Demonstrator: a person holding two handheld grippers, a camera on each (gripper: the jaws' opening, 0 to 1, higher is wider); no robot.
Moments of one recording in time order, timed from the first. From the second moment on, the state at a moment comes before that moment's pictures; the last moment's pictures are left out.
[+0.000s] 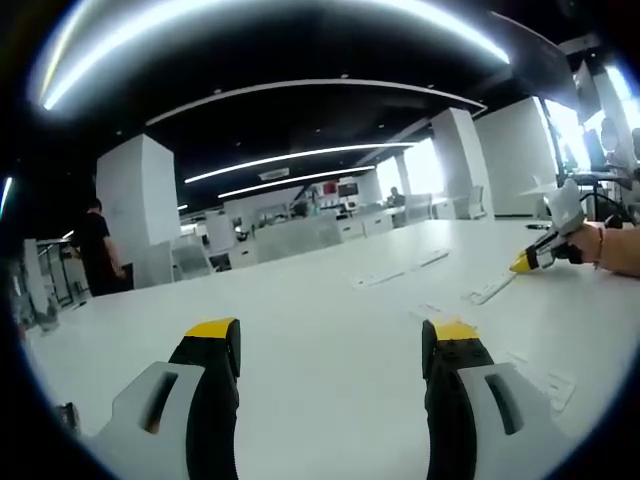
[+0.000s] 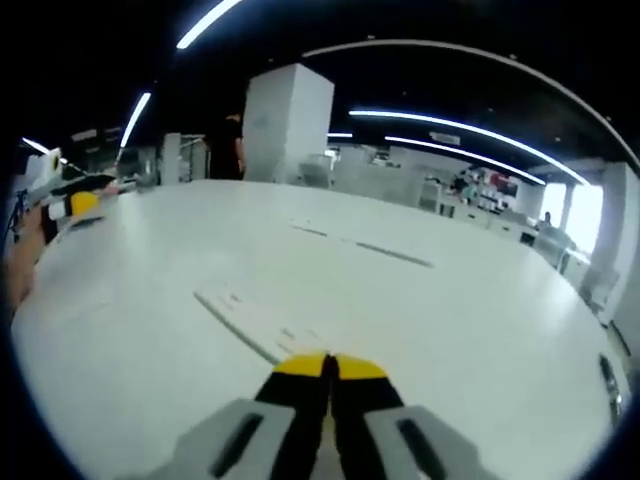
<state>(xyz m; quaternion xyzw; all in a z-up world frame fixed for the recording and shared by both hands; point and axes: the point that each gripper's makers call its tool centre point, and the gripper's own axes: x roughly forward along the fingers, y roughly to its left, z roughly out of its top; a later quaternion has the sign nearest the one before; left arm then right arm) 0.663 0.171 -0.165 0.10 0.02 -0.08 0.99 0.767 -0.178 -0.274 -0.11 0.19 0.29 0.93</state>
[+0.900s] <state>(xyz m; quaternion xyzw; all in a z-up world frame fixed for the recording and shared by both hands) 0.665 0.170 -0.169 0.10 0.02 -0.08 0.99 0.756 -0.172 -0.276 -0.15 0.17 0.29 0.93</state>
